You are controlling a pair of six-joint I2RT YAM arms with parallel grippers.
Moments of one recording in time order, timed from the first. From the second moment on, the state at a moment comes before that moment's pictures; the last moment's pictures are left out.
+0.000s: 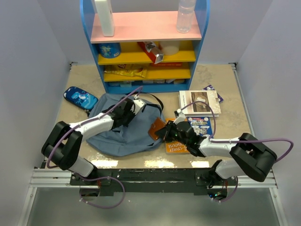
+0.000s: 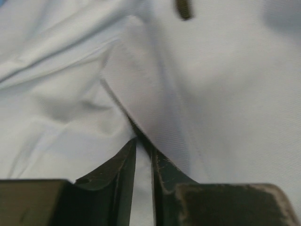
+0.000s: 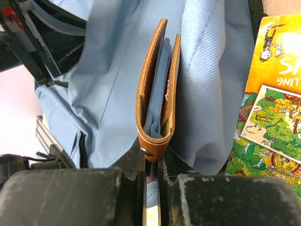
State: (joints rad) left arm -0.57 1.52 0.84 -0.24 -0.13 0.23; right arm 0.83 1.35 0.35 0.58 0.02 0.93
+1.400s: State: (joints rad) left arm -0.72 1.58 0.70 0.16 -0.59 0.28; right arm 0.82 1.39 0.32 0.68 0.00 0.95
